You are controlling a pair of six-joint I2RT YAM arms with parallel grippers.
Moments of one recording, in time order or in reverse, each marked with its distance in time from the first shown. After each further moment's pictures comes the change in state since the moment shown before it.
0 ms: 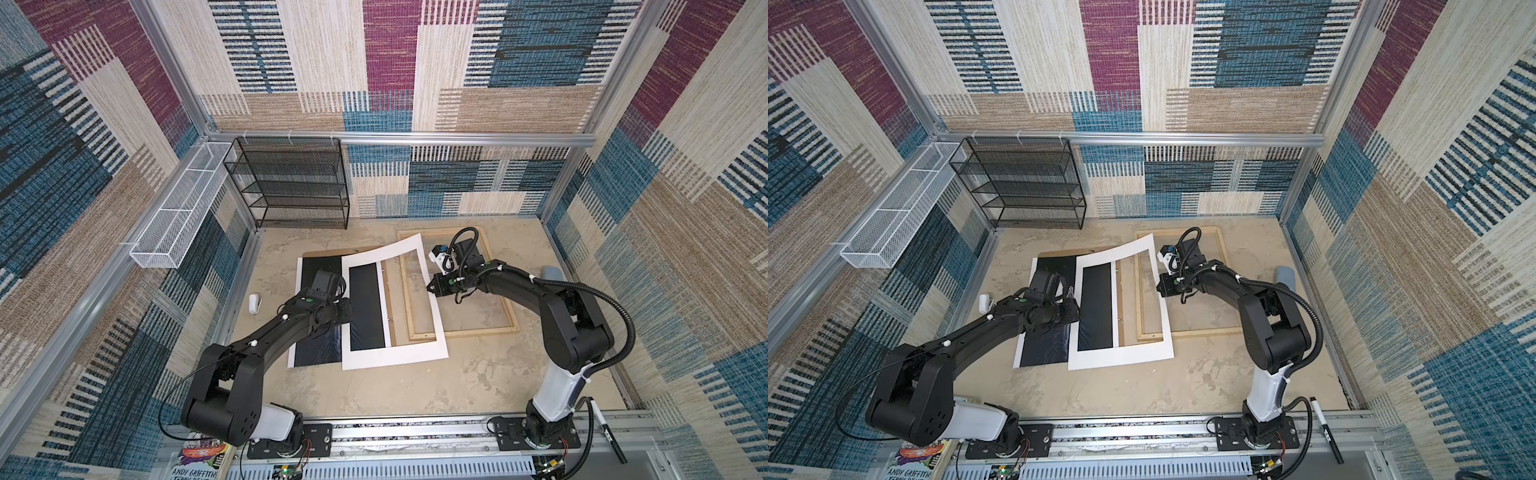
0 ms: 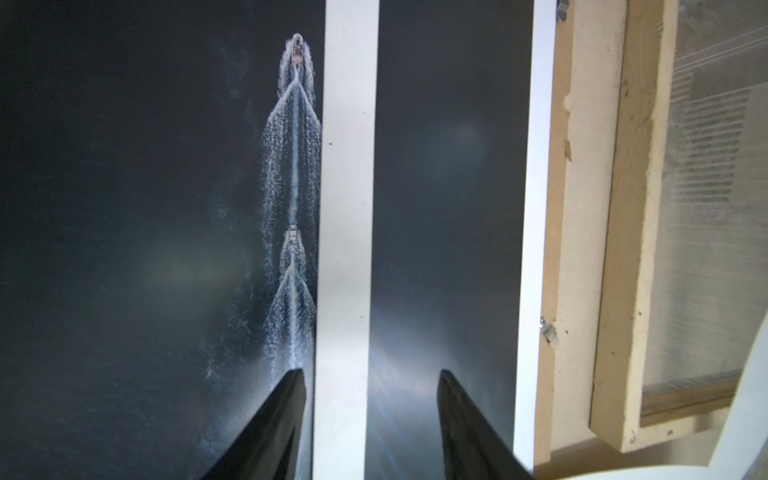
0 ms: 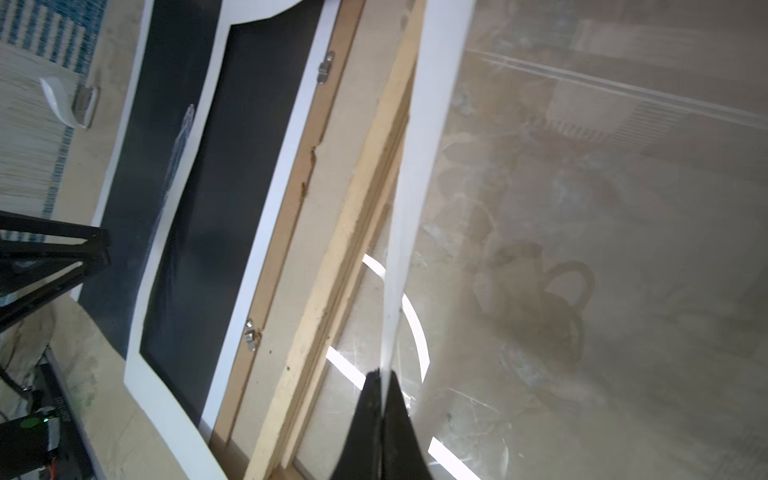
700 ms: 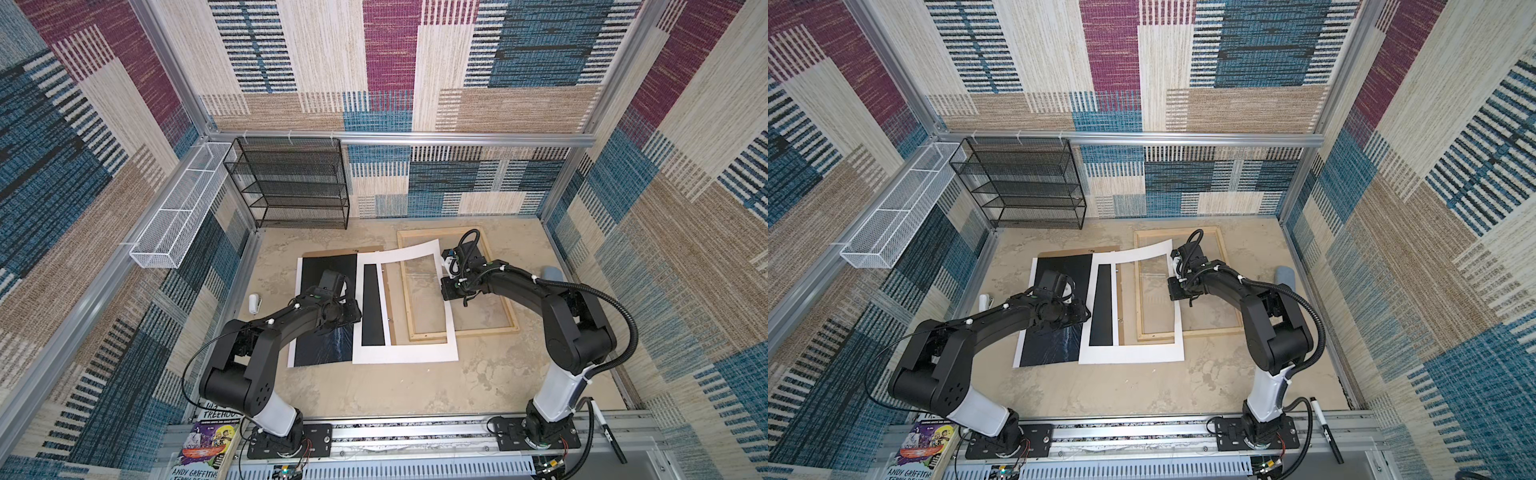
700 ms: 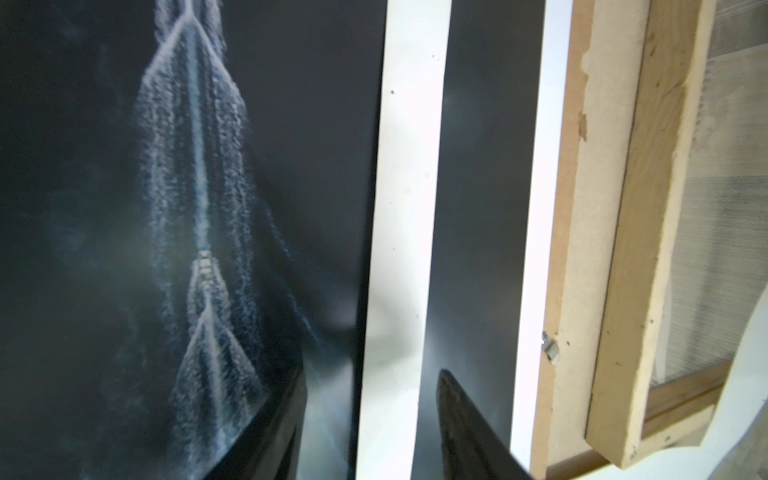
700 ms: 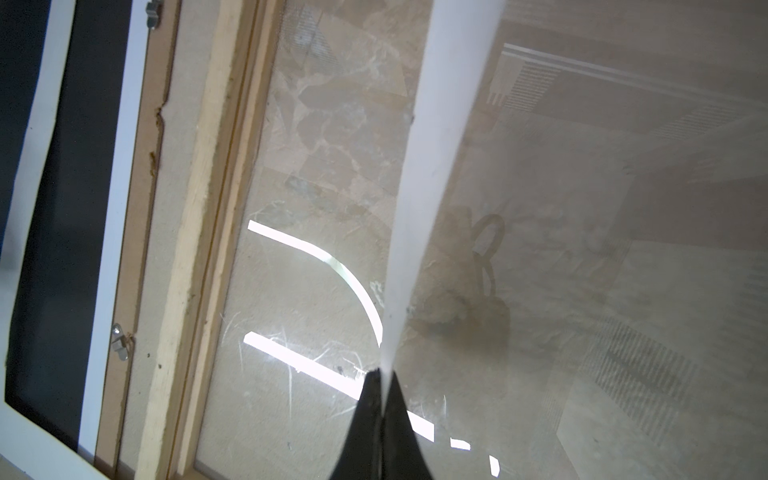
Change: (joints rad) left arm -0.001 0.158 0.025 0.087 0.112 0.000; right arm -0.011 -0.012 -0.010 -0.080 0.193 -0.002
